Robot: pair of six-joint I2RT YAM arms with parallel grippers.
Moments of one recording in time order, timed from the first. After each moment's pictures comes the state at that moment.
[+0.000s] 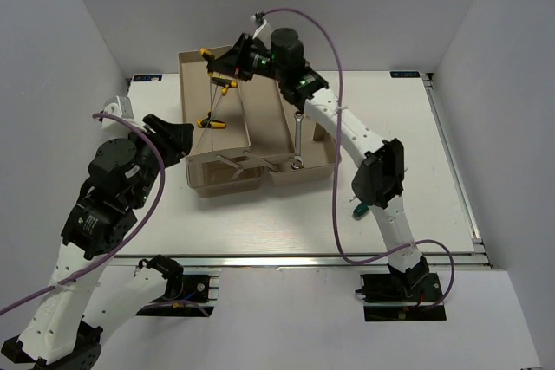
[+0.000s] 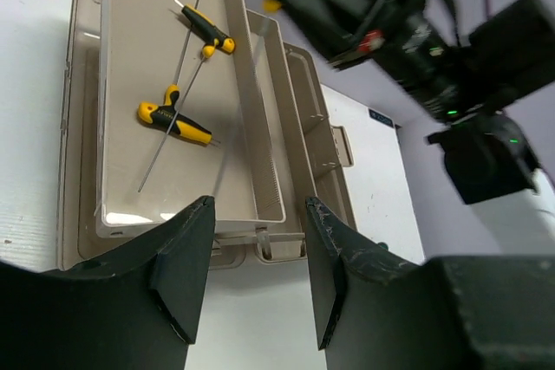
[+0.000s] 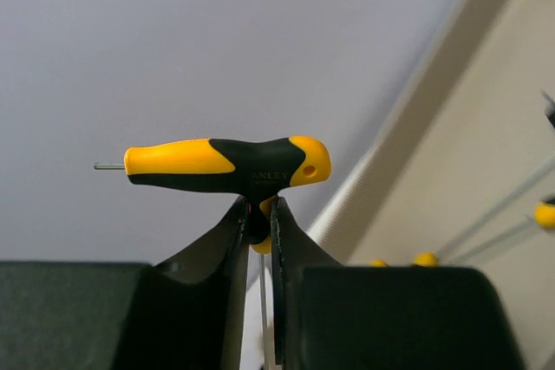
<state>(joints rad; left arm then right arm) -0.50 0.74 1.23 -0.62 -0.36 -0.66 0.69 2.24 2.36 -0.04 -0.52 0.96</state>
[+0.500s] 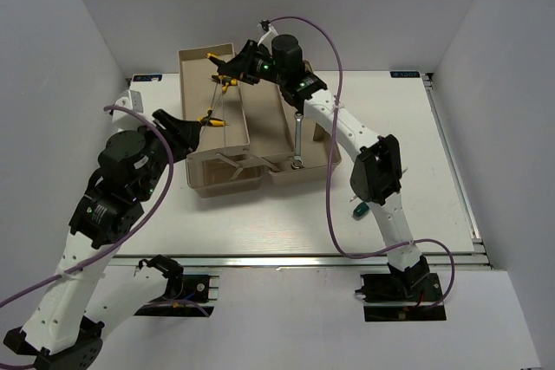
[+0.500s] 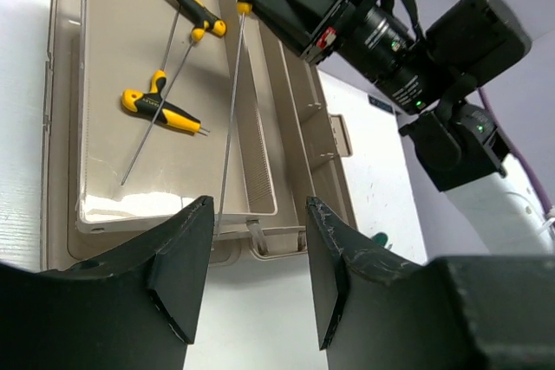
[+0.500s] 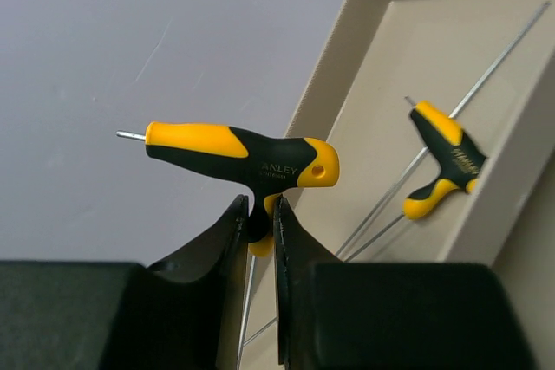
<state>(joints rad) -0.50 0.78 1.23 -0.61 -0.32 -0.66 0.67 2.30 2.30 -0.05 -0.42 0.85</state>
